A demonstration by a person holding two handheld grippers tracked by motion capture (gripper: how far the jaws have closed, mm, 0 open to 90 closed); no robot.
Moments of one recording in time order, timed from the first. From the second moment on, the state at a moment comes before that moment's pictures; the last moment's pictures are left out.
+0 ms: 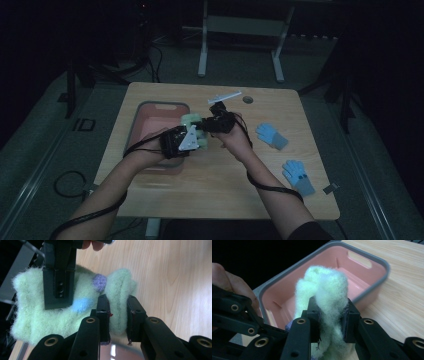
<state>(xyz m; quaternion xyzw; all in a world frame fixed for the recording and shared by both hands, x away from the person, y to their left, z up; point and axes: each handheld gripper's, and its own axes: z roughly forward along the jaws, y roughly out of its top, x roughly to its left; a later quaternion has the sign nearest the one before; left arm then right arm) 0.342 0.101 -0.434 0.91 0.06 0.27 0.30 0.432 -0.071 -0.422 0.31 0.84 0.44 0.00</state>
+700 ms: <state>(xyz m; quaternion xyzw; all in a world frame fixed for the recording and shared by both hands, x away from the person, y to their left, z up) 0.350 0.185 -0.459 0.93 0.07 0.23 0.27 0.443 0.017 -0.455 0.29 0.85 0.44 -0.03</state>
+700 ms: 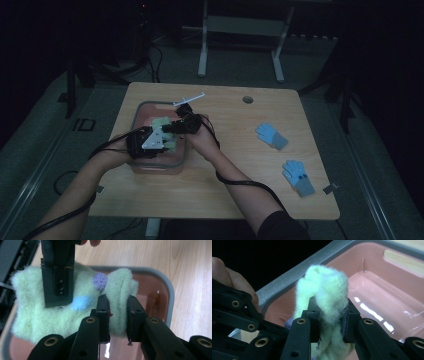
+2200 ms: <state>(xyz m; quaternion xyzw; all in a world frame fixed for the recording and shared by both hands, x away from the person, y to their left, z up) 0.378 0.170 -0.459 0.92 0.23 0.15 0.29 0.427 -0.034 -0.451 0.28 0.86 0.41 0.00</state>
